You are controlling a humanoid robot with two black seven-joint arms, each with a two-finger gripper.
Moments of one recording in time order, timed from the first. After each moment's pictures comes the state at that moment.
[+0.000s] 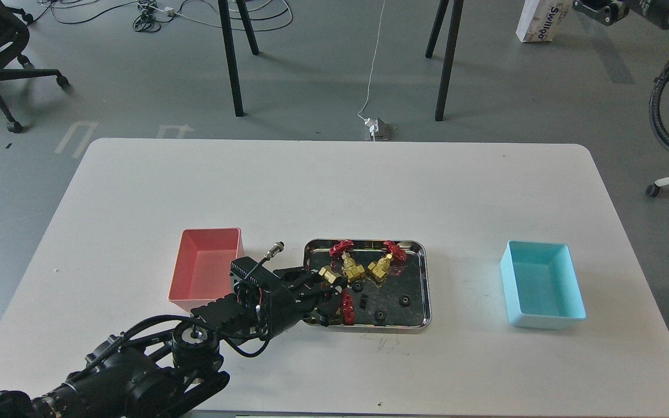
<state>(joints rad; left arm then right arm) -0.41 0.14 -0.45 -0.98 2.18 0.14 -0.12 1.27 -0.77 0.38 0.94 -0.23 0.34 0.15</state>
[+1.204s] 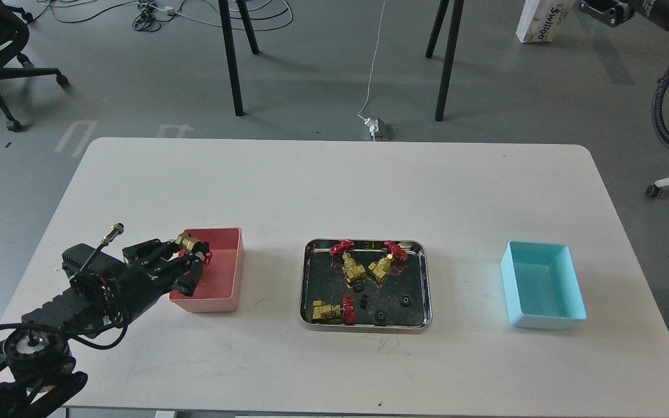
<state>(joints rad) -0.20 0.62 -0.72 -1.24 2.18 0.23 -0.10 1.27 -0.75 0.38 0.90 -0.25 0.34 0.15</state>
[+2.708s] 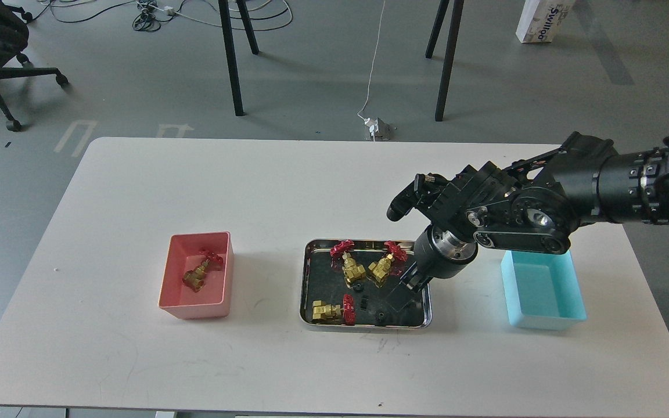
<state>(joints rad) -1.10 0.71 -0.94 -1.10 0.95 0.10 -0.07 1.54 -0.06 -0.82 1.04 -1.05 0.49 0.28</state>
